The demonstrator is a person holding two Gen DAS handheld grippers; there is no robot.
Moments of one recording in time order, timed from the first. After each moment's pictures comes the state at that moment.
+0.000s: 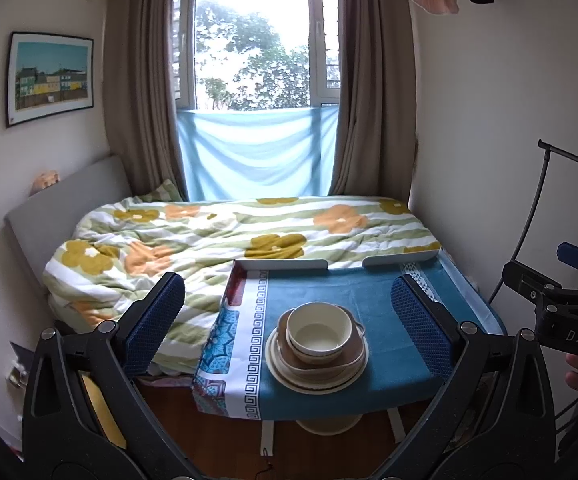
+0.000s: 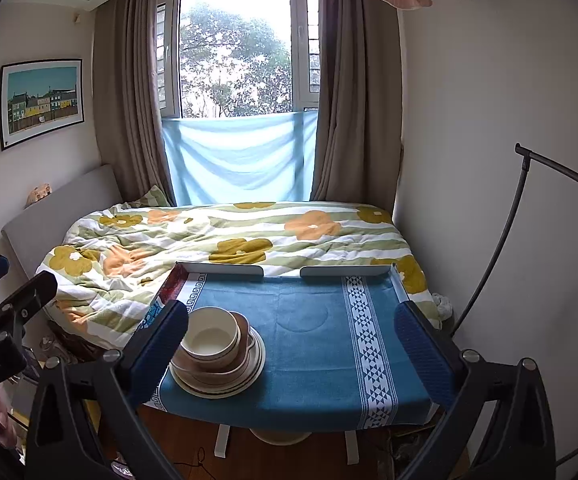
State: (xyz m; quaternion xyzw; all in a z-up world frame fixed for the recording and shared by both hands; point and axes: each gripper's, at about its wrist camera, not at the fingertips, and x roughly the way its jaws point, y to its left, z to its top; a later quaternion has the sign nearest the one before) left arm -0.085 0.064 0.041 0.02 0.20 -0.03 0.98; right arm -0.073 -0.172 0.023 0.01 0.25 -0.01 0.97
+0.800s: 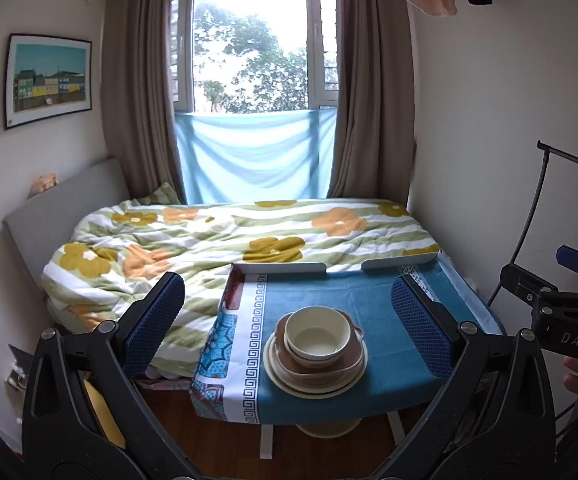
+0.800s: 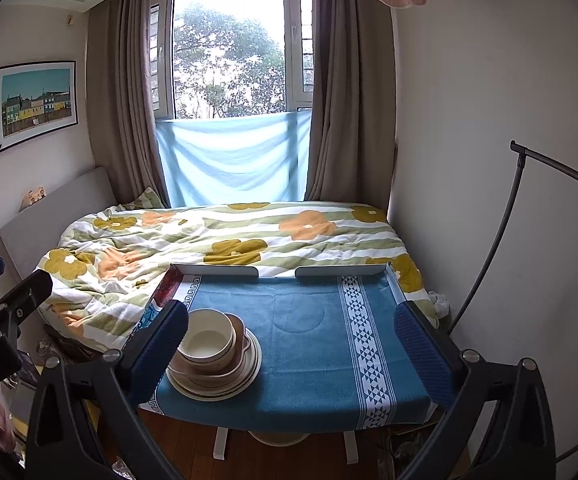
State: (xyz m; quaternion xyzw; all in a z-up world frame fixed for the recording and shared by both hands) left arm -0.079 0.068 0.041 0.02 0.19 -0.04 0.98; right arm -0.071 -0.168 0.021 0.02 0.25 -0.02 0.97
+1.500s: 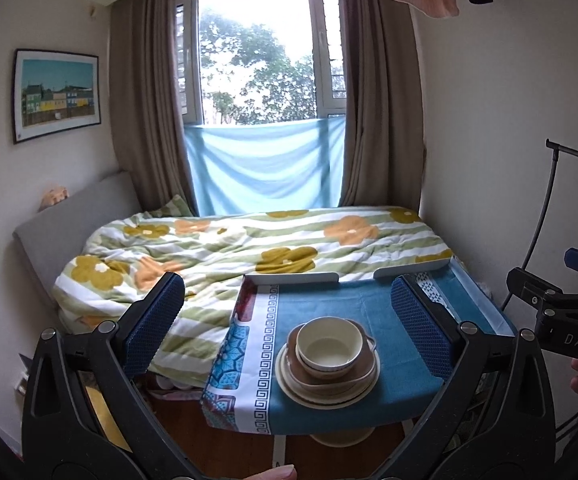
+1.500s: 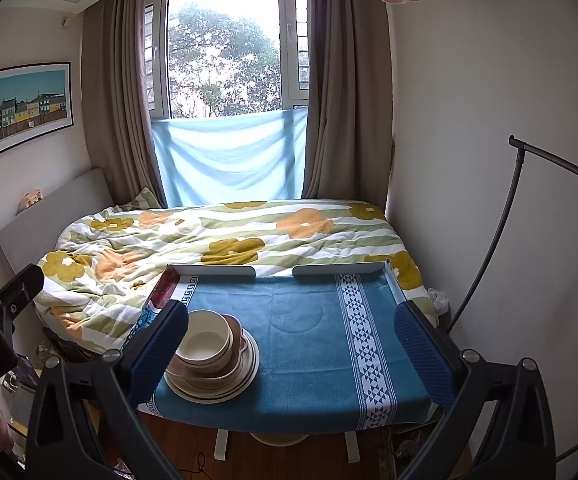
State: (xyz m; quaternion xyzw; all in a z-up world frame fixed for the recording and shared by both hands) left arm -0.078 0.066 0.042 0.04 0.17 -0.02 0.98; right arm -0.068 -0.171 0.020 0.02 0.25 -0.03 0.97
